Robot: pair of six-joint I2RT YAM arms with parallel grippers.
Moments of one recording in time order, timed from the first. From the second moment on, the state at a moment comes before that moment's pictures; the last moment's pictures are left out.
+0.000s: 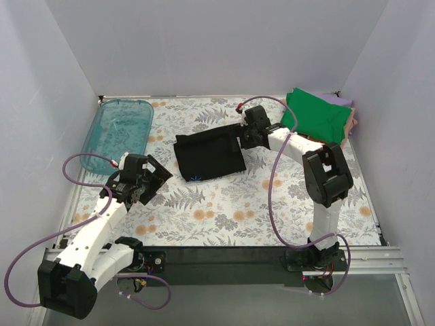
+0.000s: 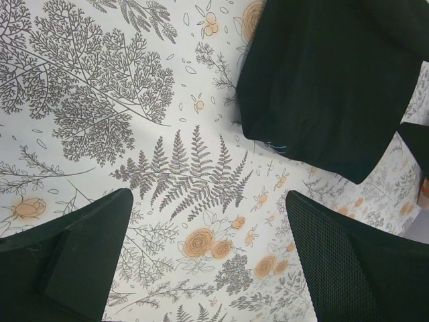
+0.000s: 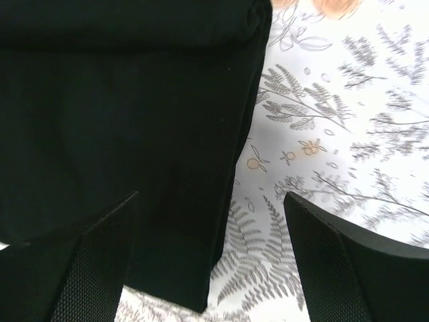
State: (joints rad) left arm -0.28 0.94 0.69 -0.62 -0.09 -1.04; right arm 0.50 1.91 1.39 -0.28 -0.11 0.17
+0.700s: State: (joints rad) left arm -0.28 0.90 0.66 -0.65 -0.08 -1.05; right arm 0.63 1.95 1.24 -0.16 0.03 0.29
